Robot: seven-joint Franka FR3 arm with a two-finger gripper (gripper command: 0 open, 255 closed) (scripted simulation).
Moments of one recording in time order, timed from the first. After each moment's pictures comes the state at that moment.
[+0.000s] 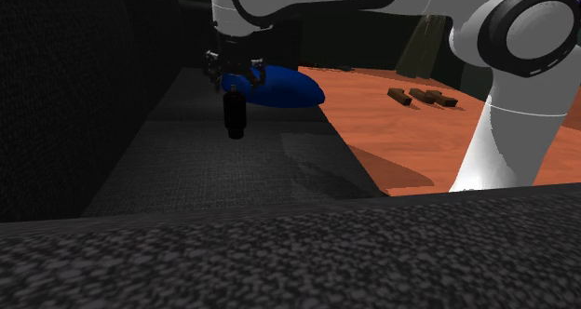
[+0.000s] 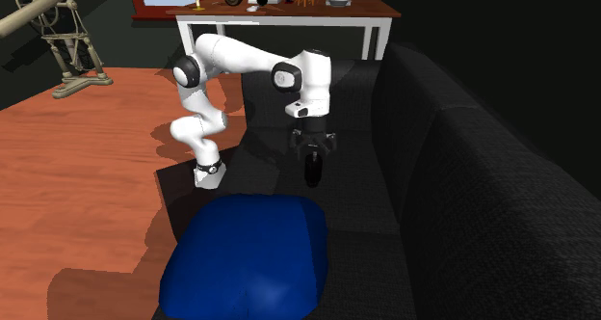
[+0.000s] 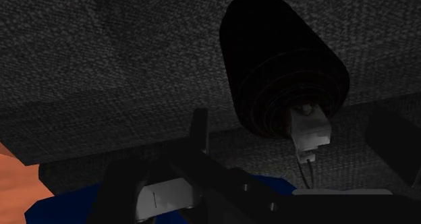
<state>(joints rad) -0.03 0.17 0.52 -1.55 -0.26 1.78 1.37</state>
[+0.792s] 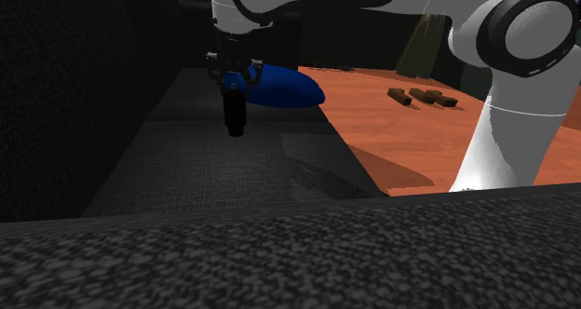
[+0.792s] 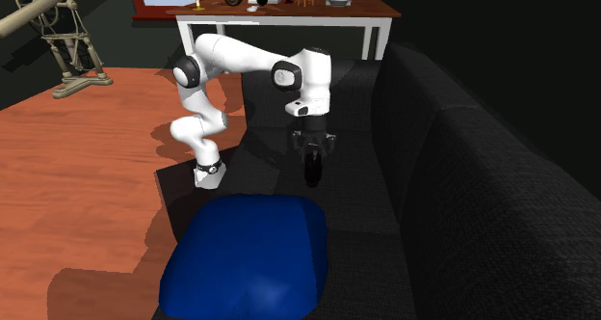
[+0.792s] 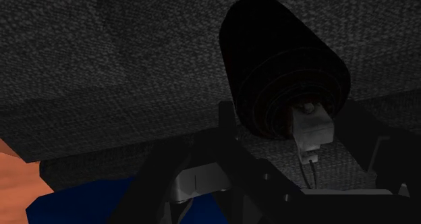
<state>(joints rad) -0.03 0.17 0.52 -1.54 -0.26 1.77 1.36</state>
